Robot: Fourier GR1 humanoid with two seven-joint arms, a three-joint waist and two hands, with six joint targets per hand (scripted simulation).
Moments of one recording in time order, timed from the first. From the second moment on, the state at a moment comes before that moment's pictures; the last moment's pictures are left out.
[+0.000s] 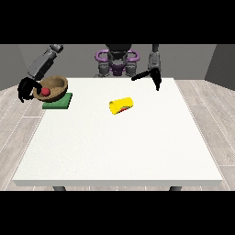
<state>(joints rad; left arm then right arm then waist) -0.49 0.08 -0.01 -1.57 -0.31 0.21 -0.17 -0.70 -0.80 -0.50 -0.33 -0.31 0.38 -0.21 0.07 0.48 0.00</state>
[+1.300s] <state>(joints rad) -0.43 0.11 0.02 -1.74 -0.27 0.16 -0.10 -0.71 -0.93 -0.43 -0.29 -0.19 0.30 -0.17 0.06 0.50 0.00</state>
